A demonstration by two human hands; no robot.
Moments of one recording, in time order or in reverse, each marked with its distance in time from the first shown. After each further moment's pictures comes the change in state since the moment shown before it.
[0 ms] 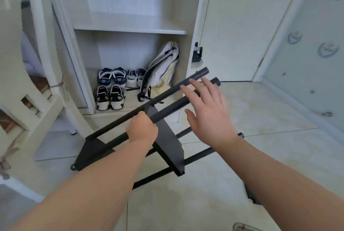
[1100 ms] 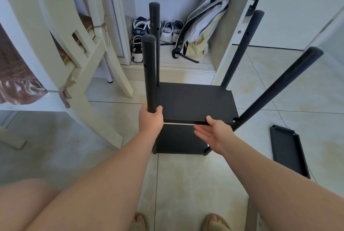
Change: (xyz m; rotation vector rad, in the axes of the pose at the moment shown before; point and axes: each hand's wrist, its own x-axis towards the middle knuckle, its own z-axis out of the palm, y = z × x) left_hand -0.059 -0.142 0.019 -0.754 0.028 -0.529; right_hand -0.099 -0.090 0.113 1.390 -0.417 1.761
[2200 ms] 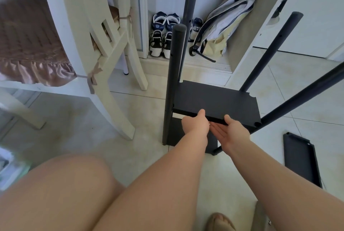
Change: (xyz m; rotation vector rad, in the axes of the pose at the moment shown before) left_hand -0.043 -0.004 0.059 -0.455 -0.124 -0.472; right_hand -0.013 0.017 0.019 0.128 0.134 -0.098
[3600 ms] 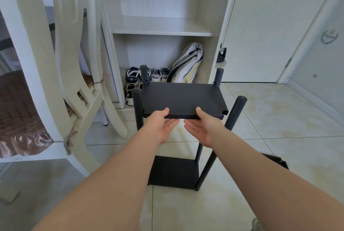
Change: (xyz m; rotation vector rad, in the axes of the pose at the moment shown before) left_hand -0.089 0.140 0.021 -0.133 -0.417 0.099; right_hand -0.063 -0.134 0.027 -0.033 -0.274 -0.088
